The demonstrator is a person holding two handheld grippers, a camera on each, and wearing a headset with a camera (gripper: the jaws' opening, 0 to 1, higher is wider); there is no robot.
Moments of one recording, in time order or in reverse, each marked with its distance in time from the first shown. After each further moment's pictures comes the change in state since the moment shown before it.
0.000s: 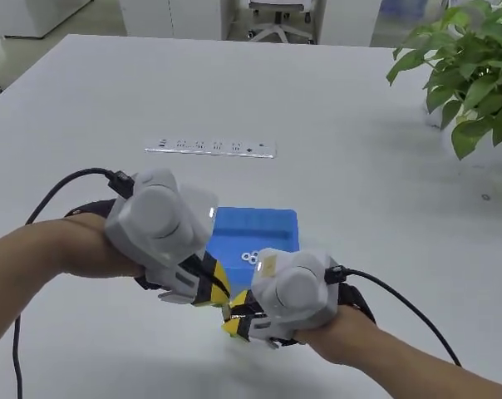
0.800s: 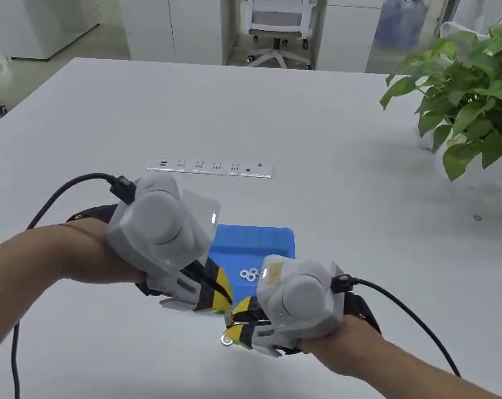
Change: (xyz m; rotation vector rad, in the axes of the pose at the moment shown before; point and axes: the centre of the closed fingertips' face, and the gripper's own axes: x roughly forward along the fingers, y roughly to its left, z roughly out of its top) left arm -0.012 0.000 0.015 0.038 -0.004 0.026; right arm -0.017 -0.004 0.010 -0.021 -0.010 -0.031
